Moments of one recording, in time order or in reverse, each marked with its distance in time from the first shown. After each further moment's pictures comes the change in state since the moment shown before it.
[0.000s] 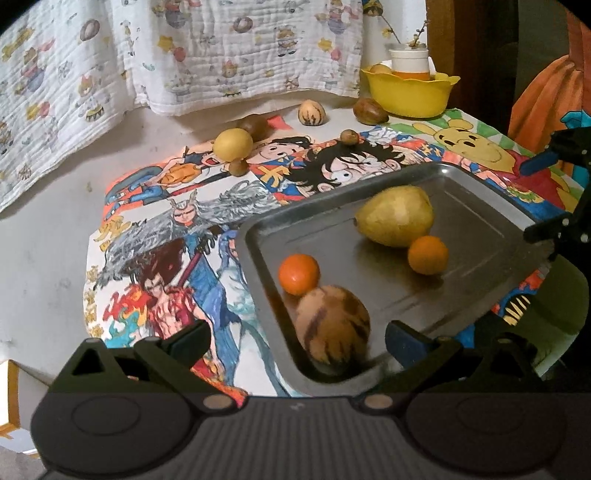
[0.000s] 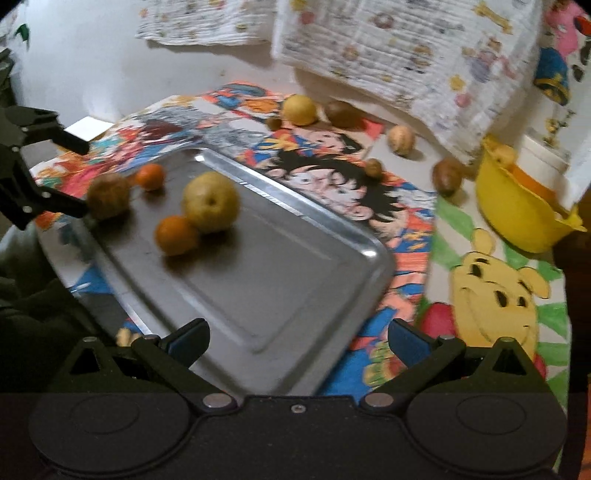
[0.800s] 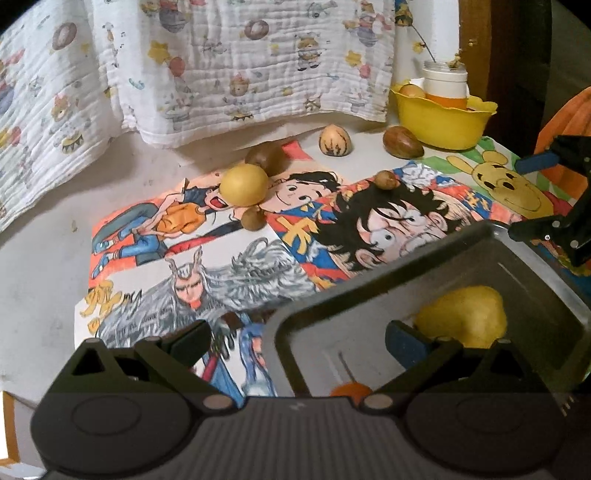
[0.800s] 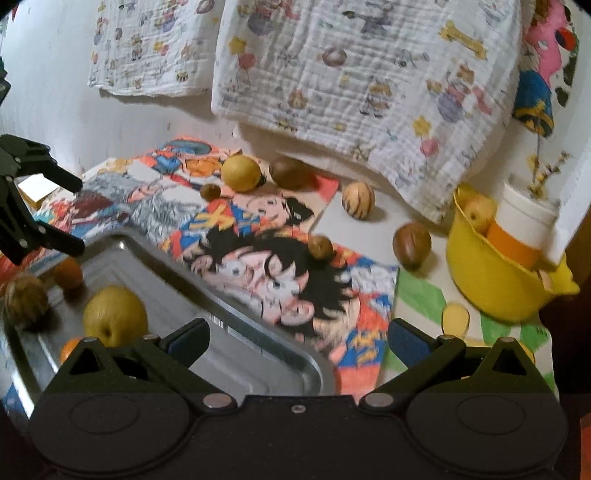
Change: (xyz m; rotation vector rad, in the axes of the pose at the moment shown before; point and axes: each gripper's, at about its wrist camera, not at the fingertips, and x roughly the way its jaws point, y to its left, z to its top) left arm 0.065 0.036 0.080 -0.012 -0.014 -0.012; right arm 0.050 -0.046 0.073 0.047 -0.144 -0.070
